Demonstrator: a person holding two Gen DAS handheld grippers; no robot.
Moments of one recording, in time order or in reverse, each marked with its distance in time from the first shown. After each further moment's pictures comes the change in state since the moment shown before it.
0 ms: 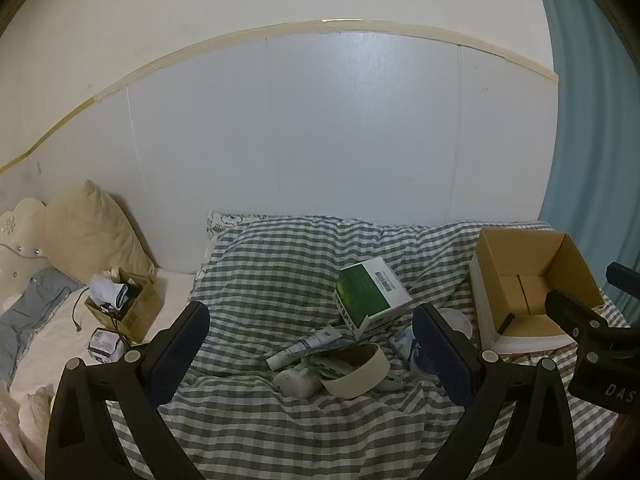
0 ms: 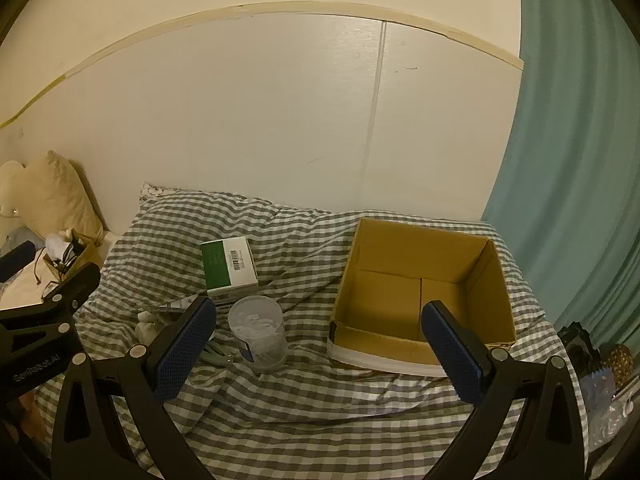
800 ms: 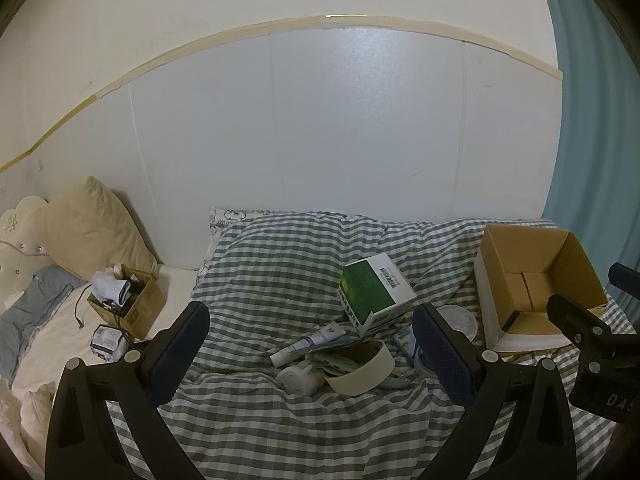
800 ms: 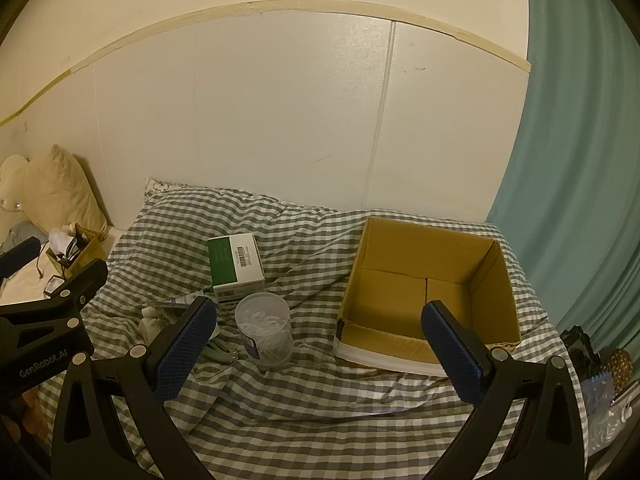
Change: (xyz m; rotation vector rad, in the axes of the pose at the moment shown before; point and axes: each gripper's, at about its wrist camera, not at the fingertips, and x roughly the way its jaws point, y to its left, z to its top) left arm 0.001 0.002 -0.003 0.000 0.010 0.008; right arm -0.001 0.008 -0.001 -0.019 0.002 0.009
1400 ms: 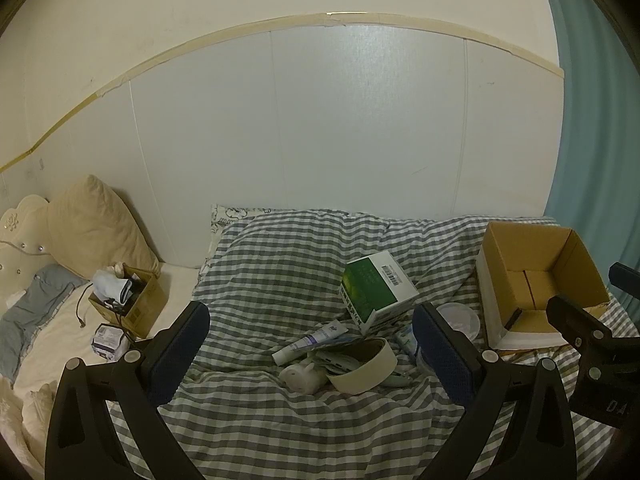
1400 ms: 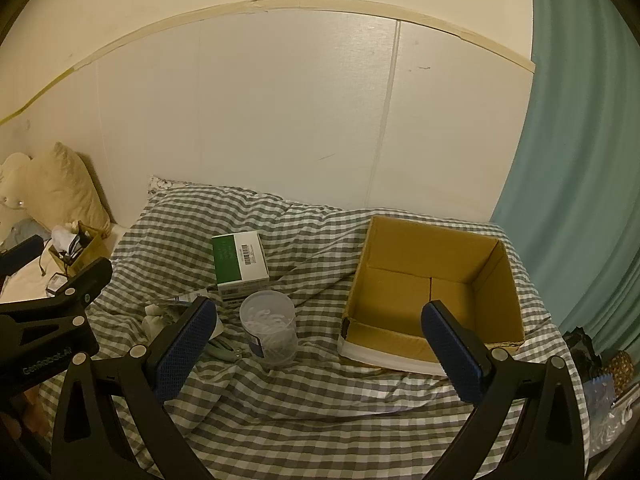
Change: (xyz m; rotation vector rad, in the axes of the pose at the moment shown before) left arm -0.001 0.003 -0.002 0.002 0.007 0.003; right arm 0.002 0.001 0.000 -0.007 0.005 0.015
